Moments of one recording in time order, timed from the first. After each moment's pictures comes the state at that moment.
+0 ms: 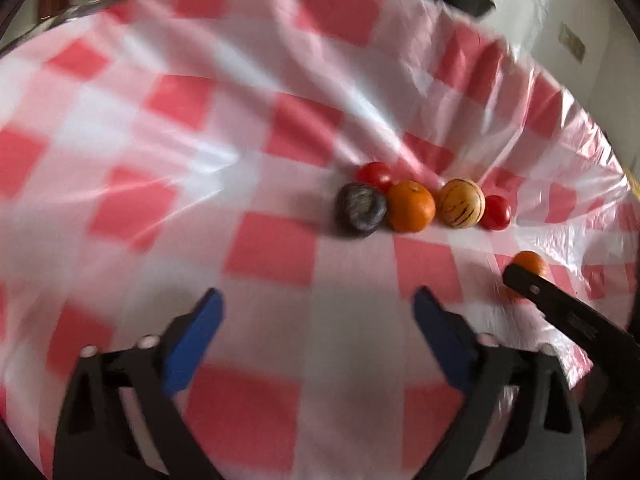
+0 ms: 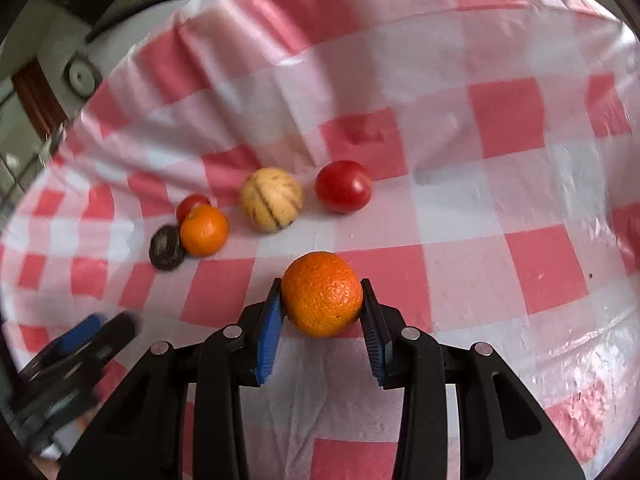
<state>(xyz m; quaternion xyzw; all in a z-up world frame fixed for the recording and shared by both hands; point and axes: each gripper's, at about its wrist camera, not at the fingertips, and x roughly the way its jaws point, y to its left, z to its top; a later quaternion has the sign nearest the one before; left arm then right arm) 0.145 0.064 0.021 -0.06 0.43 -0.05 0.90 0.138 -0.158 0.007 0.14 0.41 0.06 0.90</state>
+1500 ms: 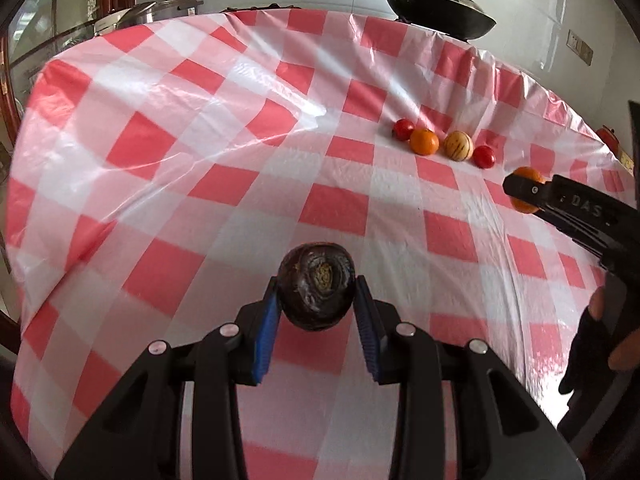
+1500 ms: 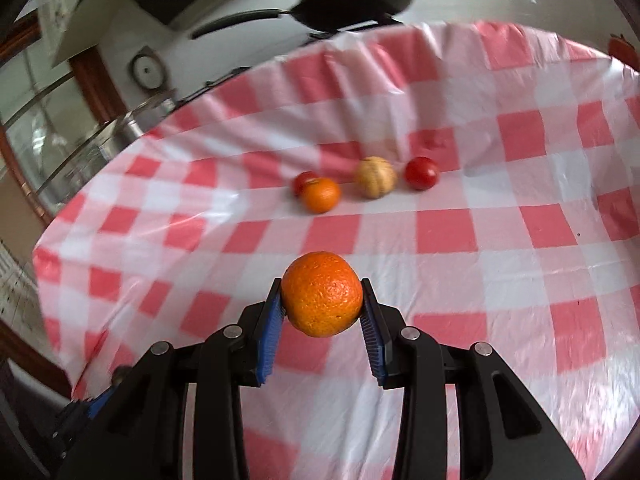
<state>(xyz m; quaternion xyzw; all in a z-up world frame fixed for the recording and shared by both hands) -0.055 0.100 0.039 -0.06 0.40 0.04 0.91 0.031 -0.110 0.054 0.12 0.37 0.14 0.91</state>
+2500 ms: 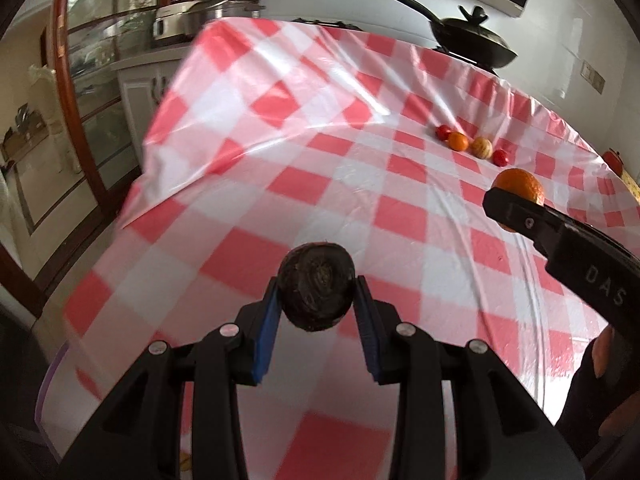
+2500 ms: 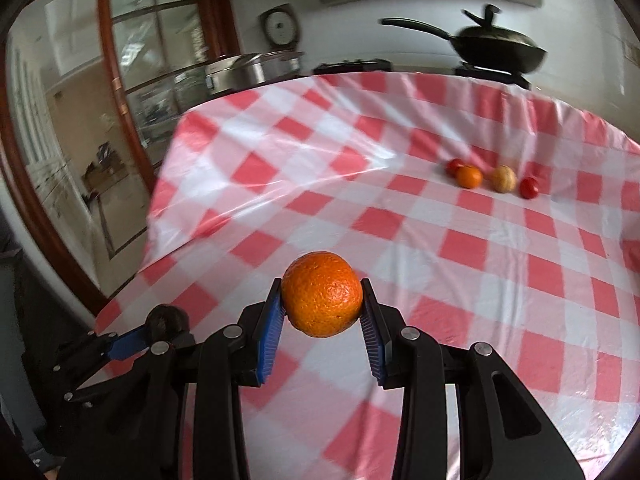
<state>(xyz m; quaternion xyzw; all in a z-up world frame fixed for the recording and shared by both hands) -0.204 0.168 0.050 -0.10 0.38 0.10 0.92 -0.136 0.009 0.081 -0.02 0.33 0.27 0.90</state>
